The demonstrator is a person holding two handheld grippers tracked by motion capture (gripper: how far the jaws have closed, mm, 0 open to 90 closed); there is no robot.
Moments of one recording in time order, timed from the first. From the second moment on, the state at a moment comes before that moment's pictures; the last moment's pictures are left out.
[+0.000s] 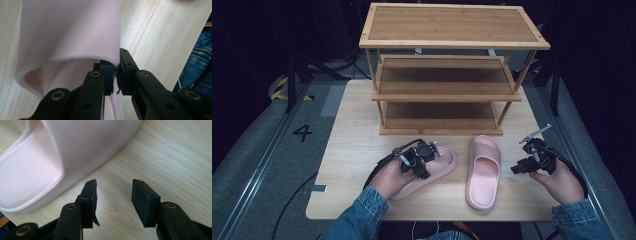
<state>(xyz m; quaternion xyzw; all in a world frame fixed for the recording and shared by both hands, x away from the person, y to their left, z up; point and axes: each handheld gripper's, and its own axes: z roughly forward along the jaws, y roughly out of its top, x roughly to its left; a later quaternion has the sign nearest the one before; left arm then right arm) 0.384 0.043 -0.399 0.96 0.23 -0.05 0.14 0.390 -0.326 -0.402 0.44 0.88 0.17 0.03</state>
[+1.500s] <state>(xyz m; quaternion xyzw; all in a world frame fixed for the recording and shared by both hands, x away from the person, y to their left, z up) 0.378 0.054 -0.275 0.97 0.19 0.00 0.17 0.391 -0.331 -0.396 0.45 0.87 0.19 0.02</state>
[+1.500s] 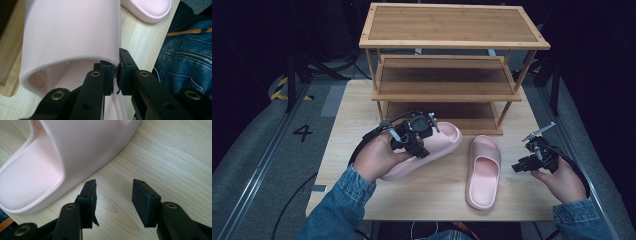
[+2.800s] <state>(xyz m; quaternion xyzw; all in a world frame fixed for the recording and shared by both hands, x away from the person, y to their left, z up) 0.459 0.031 -0.212 0.95 0.23 0.10 0.18 0.386 -0.322 -0.388 0.44 0.88 0.19 0.03</state>
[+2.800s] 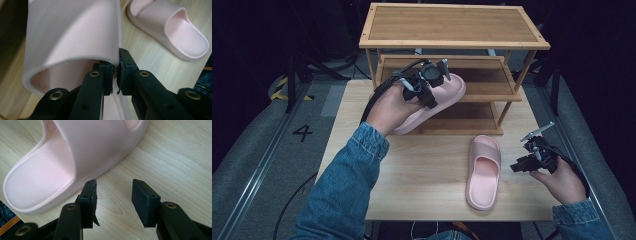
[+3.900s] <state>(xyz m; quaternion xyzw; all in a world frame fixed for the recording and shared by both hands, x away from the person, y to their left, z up) 0.505 0.014 -0.230 0.91 0.32 0.17 0.18 0.380 -0.314 -0.381 0.41 0.89 0.21 0.04</state>
